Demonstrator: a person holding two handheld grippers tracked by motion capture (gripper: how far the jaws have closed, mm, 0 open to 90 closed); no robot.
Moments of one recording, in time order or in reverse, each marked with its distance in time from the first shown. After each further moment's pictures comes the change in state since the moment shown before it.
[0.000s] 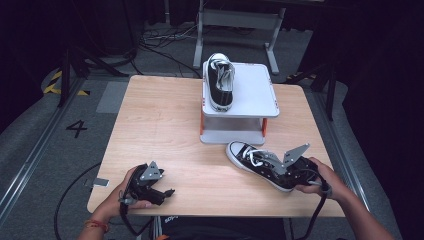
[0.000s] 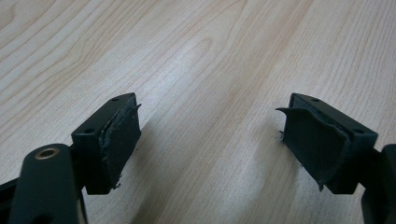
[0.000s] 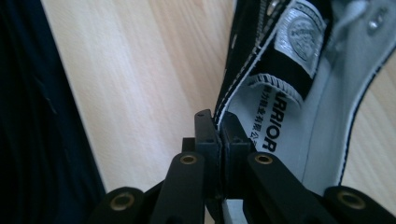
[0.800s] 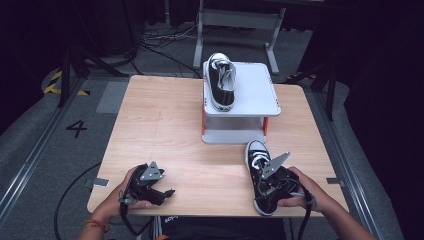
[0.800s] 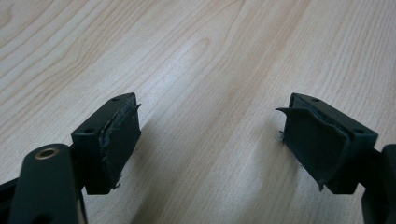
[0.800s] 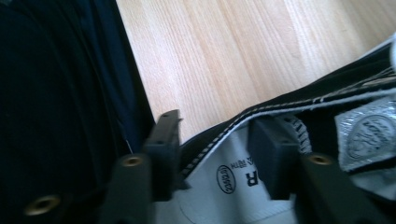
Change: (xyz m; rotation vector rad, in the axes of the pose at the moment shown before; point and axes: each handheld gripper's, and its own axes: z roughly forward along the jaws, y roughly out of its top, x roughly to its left) left arm 0.000 0.000 0.001 -0.002 -0.009 0.007; right arm 0.046 0.036 0.020 -0.021 0.127 0.017
